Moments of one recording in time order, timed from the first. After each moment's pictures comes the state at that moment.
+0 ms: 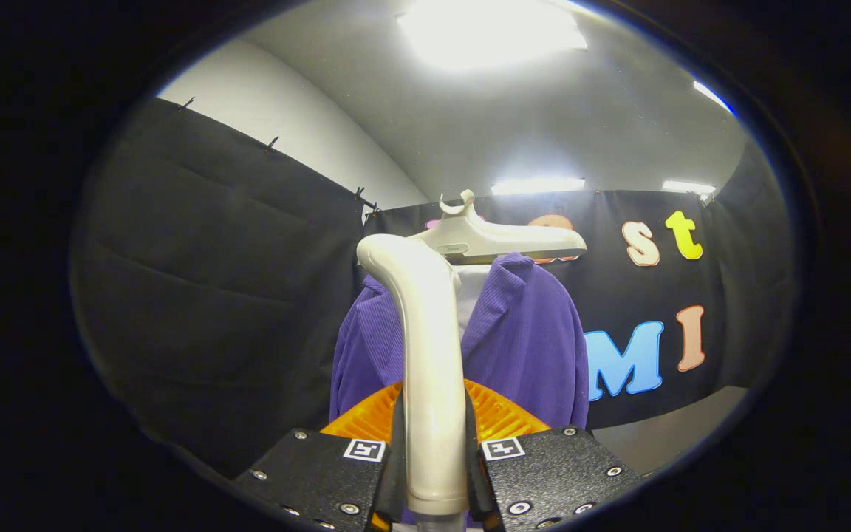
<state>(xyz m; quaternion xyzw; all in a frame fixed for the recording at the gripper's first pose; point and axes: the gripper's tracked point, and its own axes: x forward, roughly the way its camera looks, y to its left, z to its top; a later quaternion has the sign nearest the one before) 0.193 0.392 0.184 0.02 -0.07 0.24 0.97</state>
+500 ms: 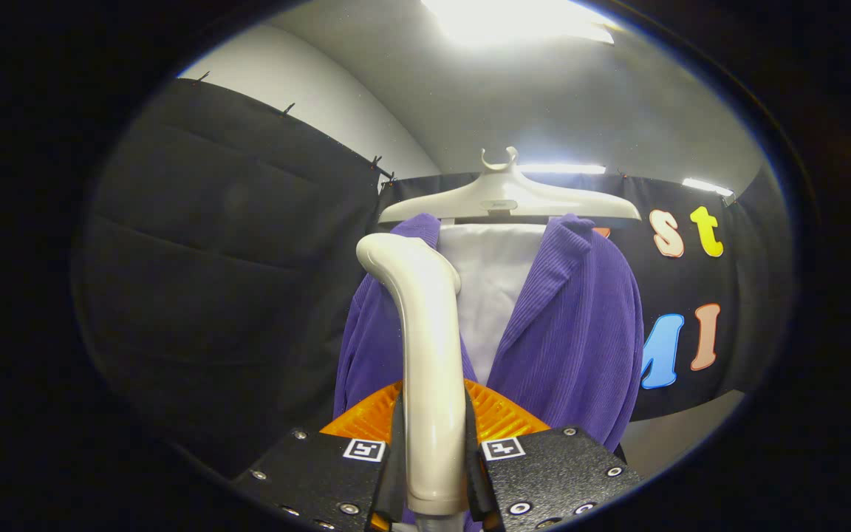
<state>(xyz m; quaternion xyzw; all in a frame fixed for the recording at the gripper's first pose) 0.212 0.440 0.122 -0.03 -0.02 0.26 0.97</state>
